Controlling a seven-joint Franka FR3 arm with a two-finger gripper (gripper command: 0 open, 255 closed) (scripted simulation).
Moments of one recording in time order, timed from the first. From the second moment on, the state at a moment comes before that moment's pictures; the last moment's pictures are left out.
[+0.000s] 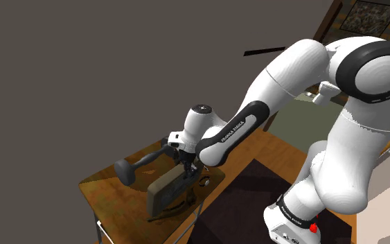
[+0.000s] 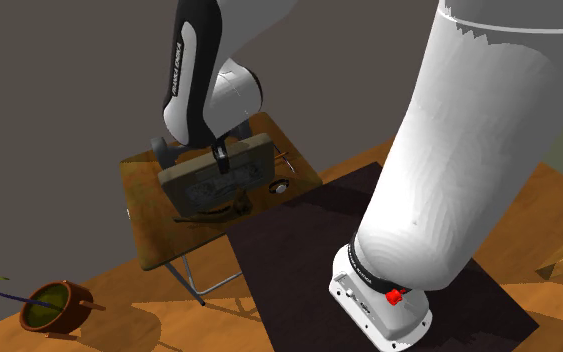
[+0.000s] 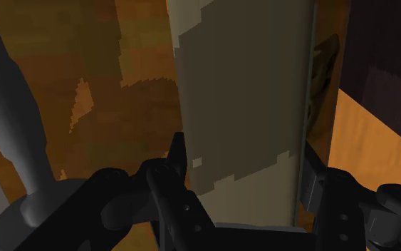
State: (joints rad) arm 0.37 0.17 0.04 -2.56 0.05 2.79 -1.11
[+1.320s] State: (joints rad) arm 0.37 0.03 0.05 -2.57 0.05 2.65 -1.10
